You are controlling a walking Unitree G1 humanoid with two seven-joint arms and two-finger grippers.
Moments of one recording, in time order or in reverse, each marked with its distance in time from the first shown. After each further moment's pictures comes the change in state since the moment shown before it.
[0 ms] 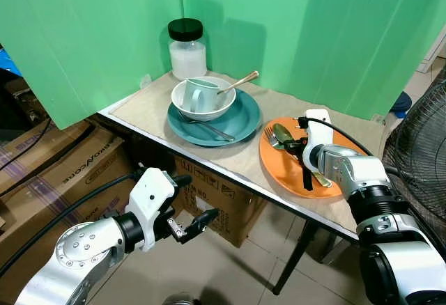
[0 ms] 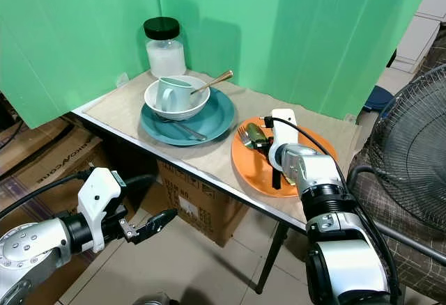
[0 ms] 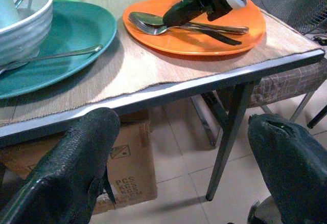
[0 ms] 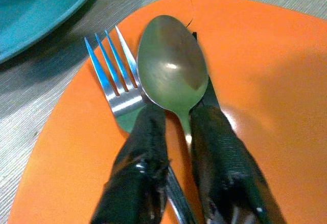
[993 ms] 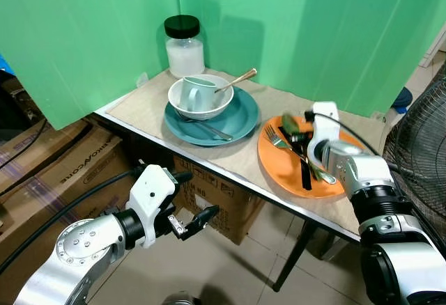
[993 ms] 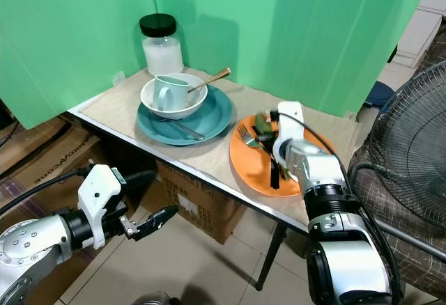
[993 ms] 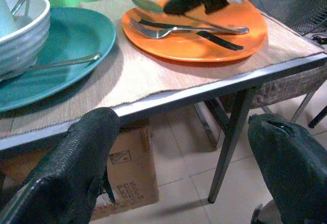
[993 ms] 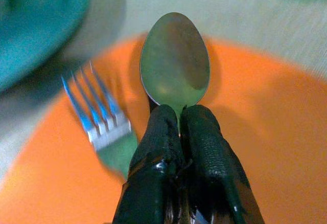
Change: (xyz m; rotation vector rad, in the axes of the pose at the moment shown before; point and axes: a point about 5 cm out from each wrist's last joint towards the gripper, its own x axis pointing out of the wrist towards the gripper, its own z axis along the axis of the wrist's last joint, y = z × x) left arm 0.002 0.002 0.005 0.023 -0.022 0.000; right arm -0.006 -0.005 0.019 -0.003 -0.156 -0.031
